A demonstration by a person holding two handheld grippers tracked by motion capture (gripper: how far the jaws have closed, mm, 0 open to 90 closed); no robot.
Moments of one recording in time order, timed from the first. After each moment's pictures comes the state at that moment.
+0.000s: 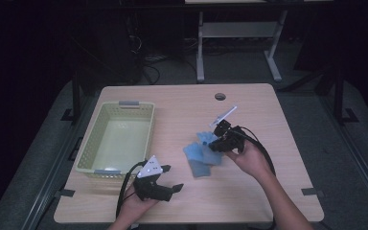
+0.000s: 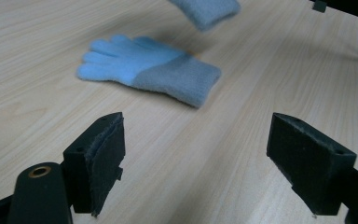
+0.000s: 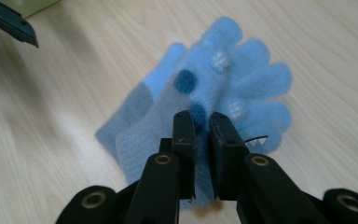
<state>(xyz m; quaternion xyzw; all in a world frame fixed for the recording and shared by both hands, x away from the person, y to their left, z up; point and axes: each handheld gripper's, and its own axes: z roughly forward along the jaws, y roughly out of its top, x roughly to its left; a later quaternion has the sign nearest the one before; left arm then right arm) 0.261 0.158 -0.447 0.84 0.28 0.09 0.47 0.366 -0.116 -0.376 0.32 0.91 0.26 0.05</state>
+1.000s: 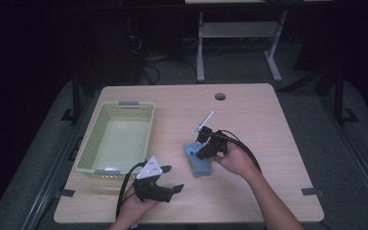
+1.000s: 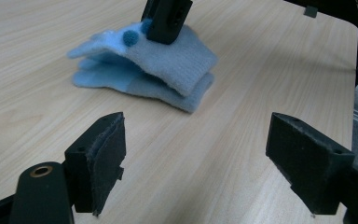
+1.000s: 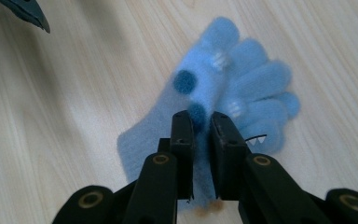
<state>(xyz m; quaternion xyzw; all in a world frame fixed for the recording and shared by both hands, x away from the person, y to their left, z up) 0.258 0.156 -0.445 0.83 0.27 0.09 0.48 0.377 -0.073 -0.404 0.25 0.94 0.22 0.00</state>
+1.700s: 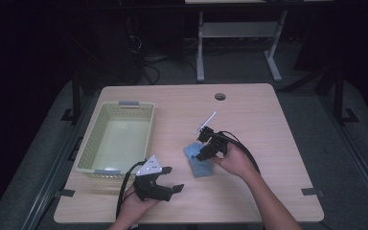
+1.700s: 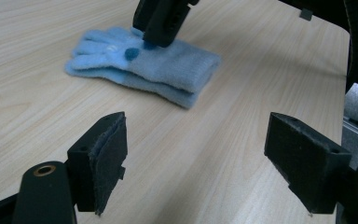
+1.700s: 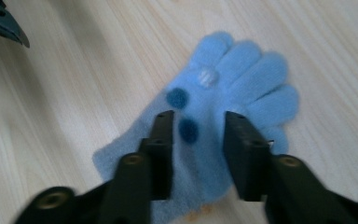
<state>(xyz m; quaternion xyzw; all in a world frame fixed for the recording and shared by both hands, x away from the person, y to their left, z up) 0.262 0.158 -0.447 0.83 0.29 0.05 0.48 0.384 -0.077 -0.417 0.29 0.93 0.23 -0.01</state>
